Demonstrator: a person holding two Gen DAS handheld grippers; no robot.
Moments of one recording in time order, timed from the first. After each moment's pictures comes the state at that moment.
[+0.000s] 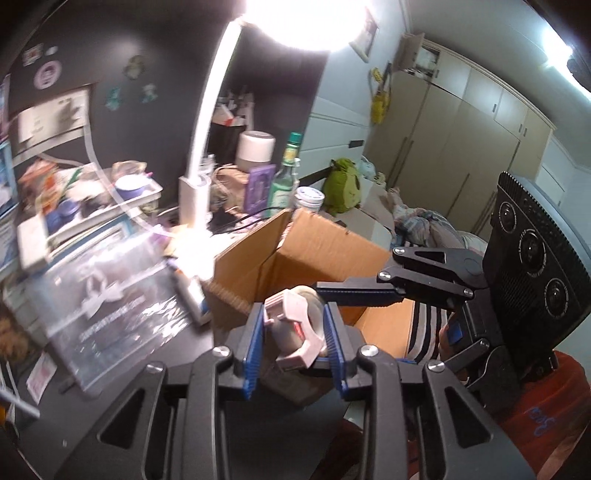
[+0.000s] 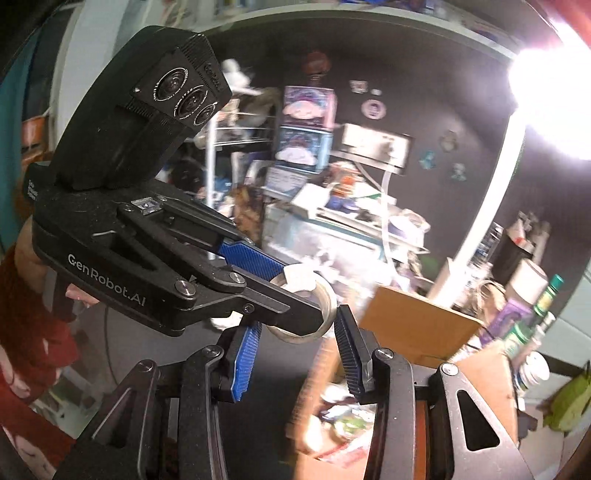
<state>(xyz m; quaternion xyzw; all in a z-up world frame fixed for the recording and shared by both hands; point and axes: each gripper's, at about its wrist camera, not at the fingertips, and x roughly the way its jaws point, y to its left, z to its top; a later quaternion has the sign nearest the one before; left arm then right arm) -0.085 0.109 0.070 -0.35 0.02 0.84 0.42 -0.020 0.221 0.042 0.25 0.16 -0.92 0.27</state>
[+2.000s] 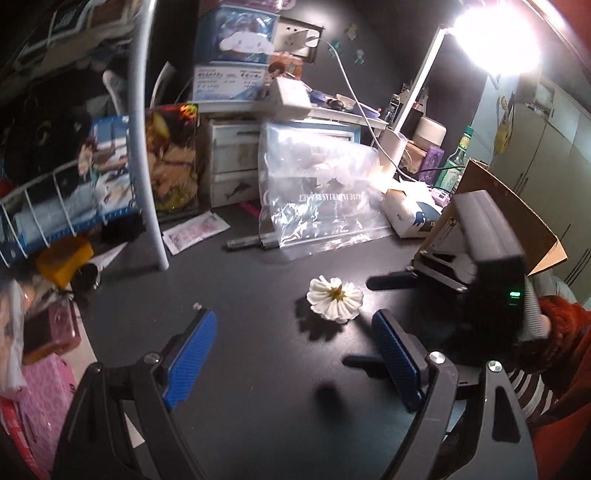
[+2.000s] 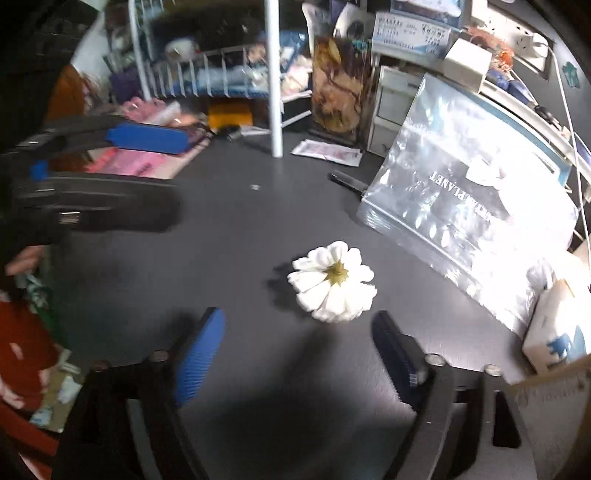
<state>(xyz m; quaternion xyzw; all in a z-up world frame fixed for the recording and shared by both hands) -0.060 -0.111 -0.062 -0.39 -0.04 0.90 0.18 -0.102 0.059 -0.128 0.42 0.19 -0.82 0.35</state>
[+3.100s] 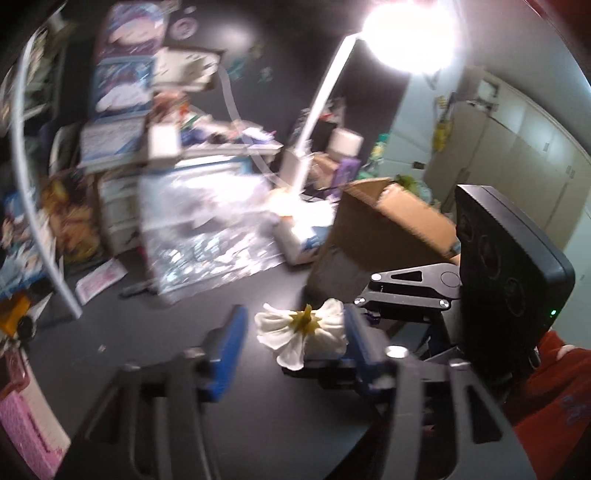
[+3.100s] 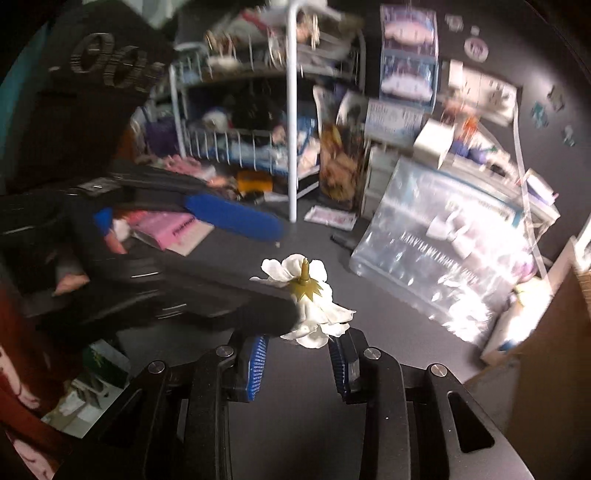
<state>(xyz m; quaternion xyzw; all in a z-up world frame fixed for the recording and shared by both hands) -0.039 -0.018 0.007 -0.35 -0.03 0.88 0.31 -0.040 0.104 -0.049 0.32 0.15 -0.85 0.38</state>
